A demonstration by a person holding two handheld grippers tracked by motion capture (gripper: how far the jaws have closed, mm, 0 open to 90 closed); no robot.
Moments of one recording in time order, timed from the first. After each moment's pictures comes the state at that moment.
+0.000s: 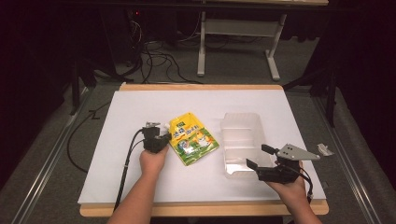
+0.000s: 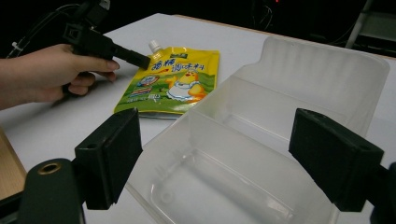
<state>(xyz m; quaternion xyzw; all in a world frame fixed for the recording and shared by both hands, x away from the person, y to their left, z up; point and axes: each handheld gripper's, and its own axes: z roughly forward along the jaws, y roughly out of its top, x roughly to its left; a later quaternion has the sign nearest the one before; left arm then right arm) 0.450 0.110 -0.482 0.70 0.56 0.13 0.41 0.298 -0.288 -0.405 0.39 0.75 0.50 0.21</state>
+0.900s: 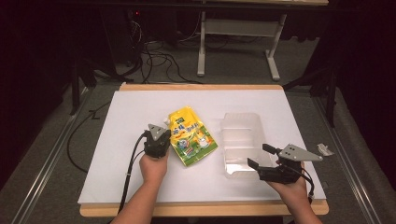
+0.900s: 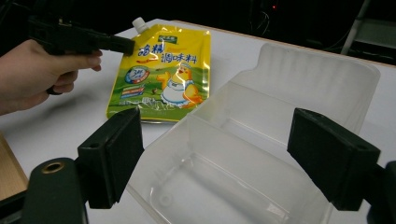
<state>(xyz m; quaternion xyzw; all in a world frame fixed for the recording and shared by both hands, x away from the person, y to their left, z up) 0.407 0.097 -0.451 0.70 0.49 0.28 0.44 0.295 -0.290 -0.402 0.39 0.74 0.50 0.22</state>
